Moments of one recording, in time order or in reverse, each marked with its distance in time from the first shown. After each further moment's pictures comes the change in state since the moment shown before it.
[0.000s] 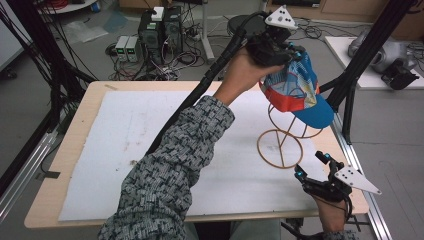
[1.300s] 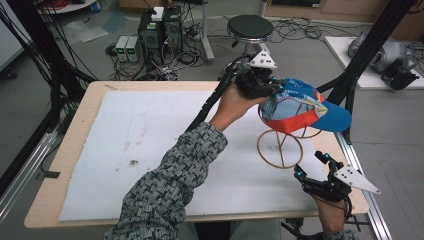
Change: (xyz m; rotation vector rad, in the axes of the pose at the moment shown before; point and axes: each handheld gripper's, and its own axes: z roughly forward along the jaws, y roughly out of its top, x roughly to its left) left arm -0.011 -0.089 0.016 0.027 -0.007 -0.116; right arm 0.000 0.000 0.001 0.002 0.004 0.001
